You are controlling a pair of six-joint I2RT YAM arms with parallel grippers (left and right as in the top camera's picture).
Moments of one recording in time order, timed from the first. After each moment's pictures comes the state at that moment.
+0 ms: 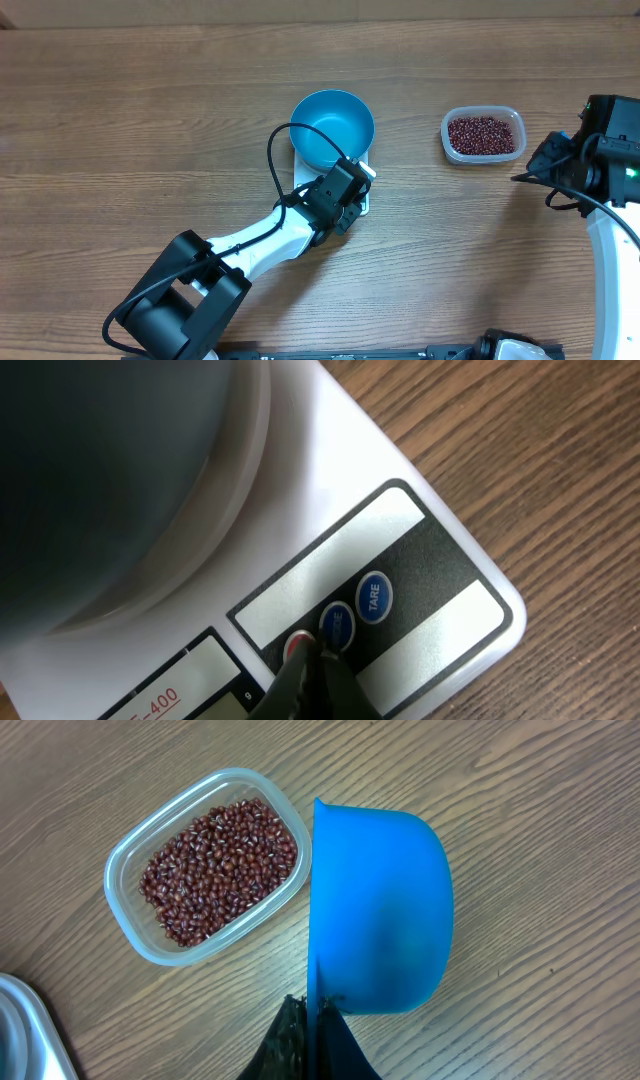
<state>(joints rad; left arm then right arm) -0.74 1.78 0.93 -0.16 -0.15 0.04 -0.23 1.29 1.24 -0.99 0.08 0.36</state>
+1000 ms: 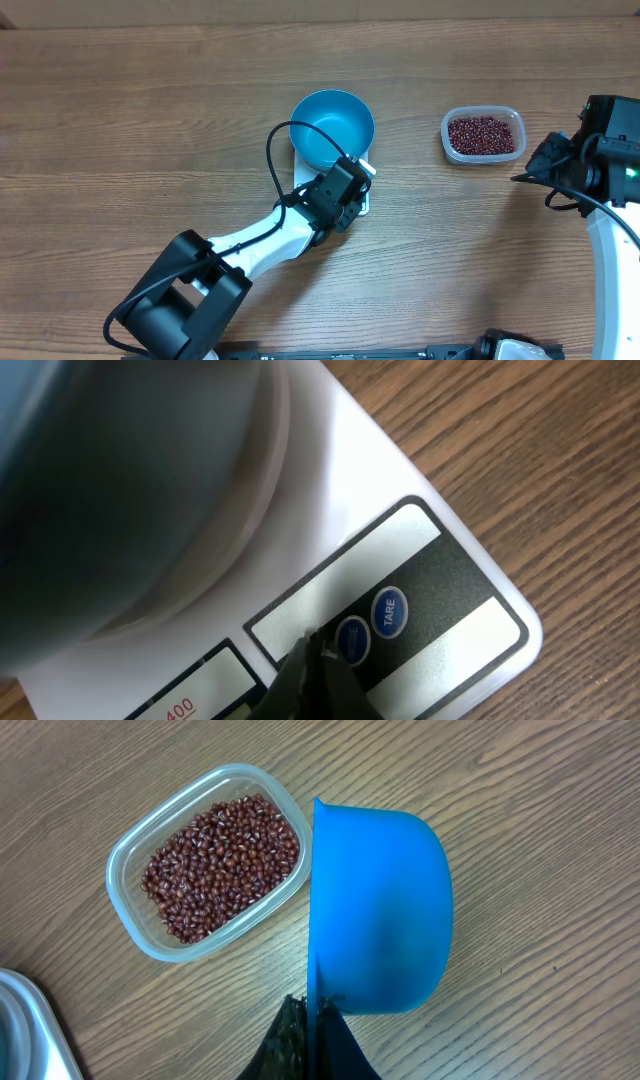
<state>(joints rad) -0.74 1.78 0.93 -0.13 -0.18 0.04 -0.23 1.29 1.24 -0.99 0.07 0.36</state>
